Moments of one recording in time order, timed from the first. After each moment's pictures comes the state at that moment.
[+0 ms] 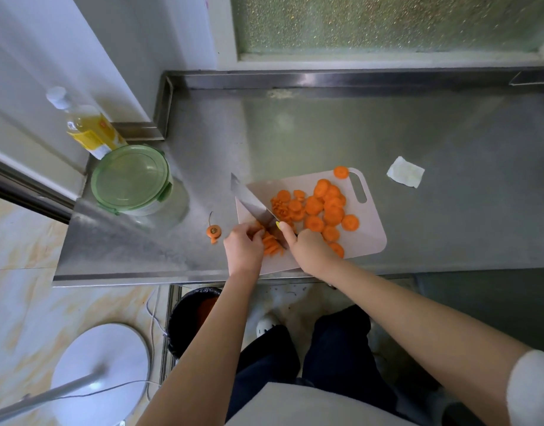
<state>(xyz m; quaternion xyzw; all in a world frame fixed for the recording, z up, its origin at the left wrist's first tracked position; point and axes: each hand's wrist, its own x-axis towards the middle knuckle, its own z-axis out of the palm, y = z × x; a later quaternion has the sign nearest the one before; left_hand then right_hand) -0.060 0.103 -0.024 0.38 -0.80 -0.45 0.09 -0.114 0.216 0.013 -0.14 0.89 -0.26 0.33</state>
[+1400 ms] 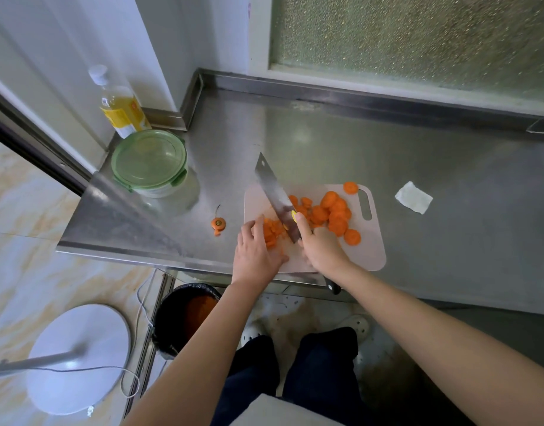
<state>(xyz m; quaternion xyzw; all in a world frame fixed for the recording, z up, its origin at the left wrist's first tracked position) -0.043 0.127 -0.032 0.31 -0.88 -0.35 0.01 -0.133 0.227 0.002 -0.11 0.88 -0.35 0.30</state>
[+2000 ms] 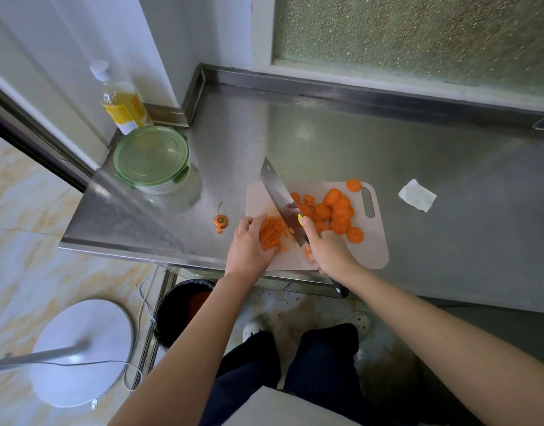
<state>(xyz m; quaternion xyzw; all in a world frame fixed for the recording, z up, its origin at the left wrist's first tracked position) -0.041 0.106 -0.033 0.29 -0.87 -0.39 0.04 -0.134 0.238 -0.010 -0.11 0.87 -0.35 0.33</state>
